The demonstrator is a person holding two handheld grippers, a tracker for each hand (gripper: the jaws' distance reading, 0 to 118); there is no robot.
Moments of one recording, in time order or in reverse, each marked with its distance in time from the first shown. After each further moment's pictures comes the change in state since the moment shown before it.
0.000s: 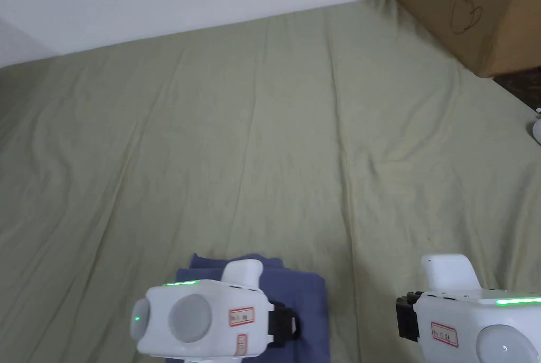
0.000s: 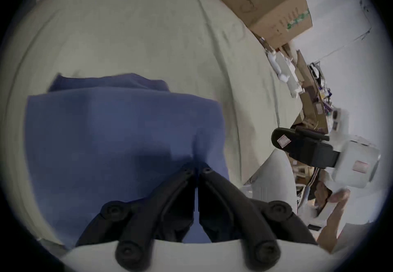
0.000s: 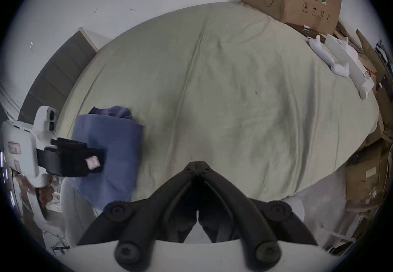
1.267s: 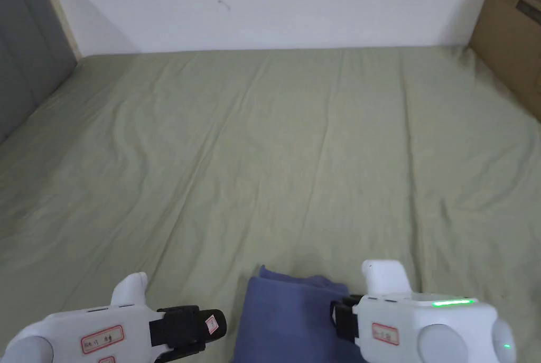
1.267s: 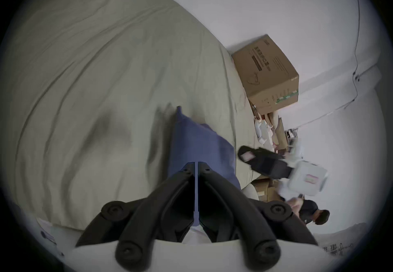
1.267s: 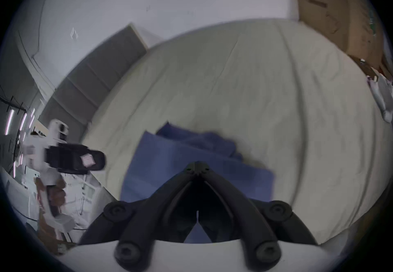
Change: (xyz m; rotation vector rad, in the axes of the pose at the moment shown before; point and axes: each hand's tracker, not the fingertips) left arm -0.162 -0.068 0.152 0.379 -0.183 0.389; right arm -0.152 0.031 -0.070 -0.041 0.248 0.205
